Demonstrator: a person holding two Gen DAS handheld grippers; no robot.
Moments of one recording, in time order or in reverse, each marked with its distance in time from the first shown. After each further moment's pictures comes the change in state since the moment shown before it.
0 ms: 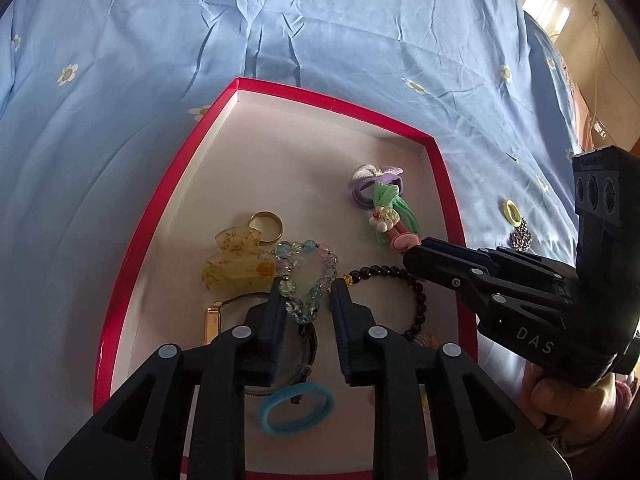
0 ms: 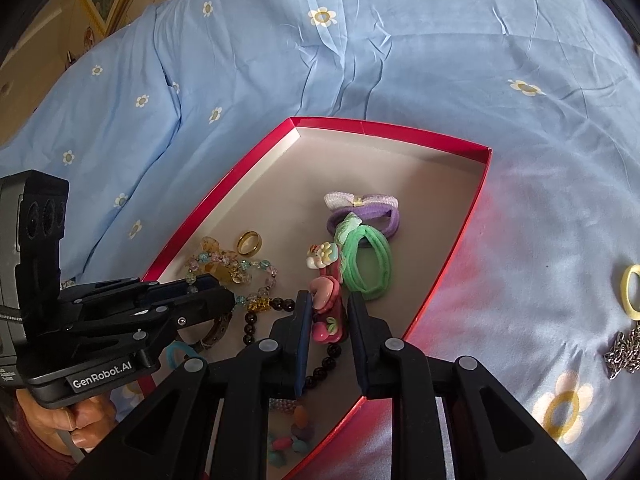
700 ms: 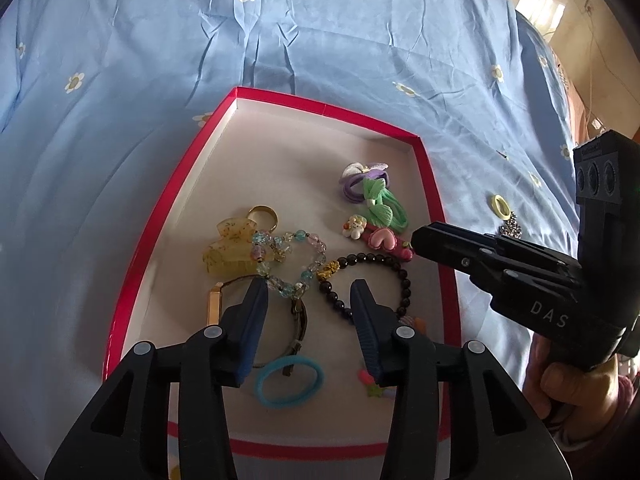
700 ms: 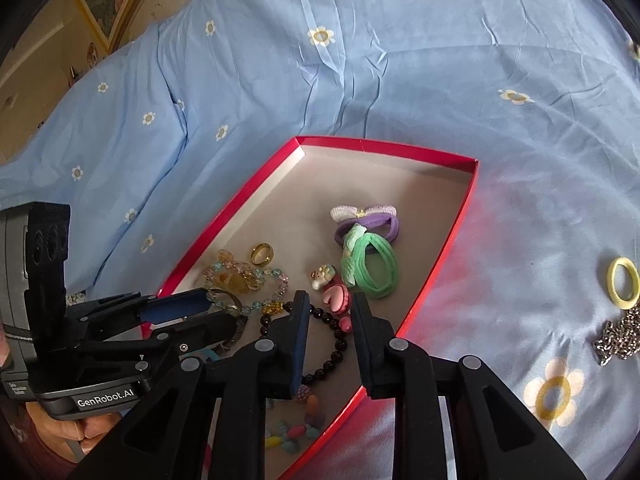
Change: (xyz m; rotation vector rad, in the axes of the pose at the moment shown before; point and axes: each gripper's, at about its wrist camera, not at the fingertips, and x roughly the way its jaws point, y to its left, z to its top) left arm -0.022 -0.006 -0.011 0.017 -0.022 0.007; right arm -0.022 0.001 -0.002 0.030 -0.053 0.022
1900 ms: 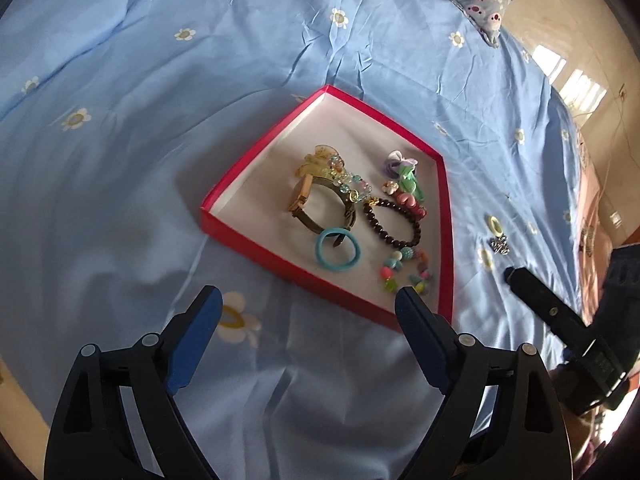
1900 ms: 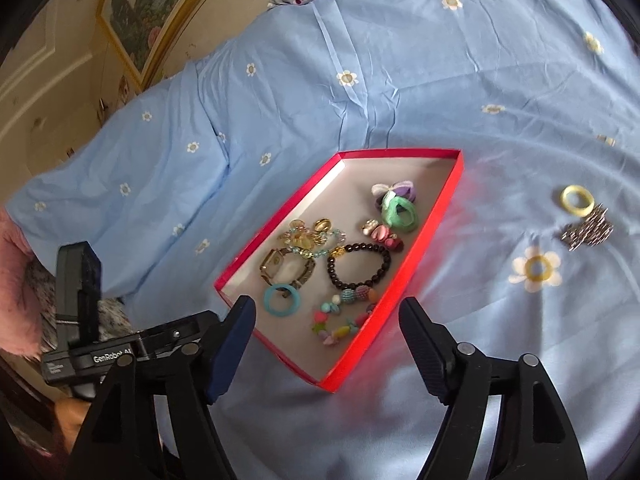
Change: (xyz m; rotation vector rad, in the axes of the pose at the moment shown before) left arm -0.077 0.022 -0.099 -0.278 -0.127 0.051; right arm -0.087 0.029 -0.074 0.007 -0.163 0.066
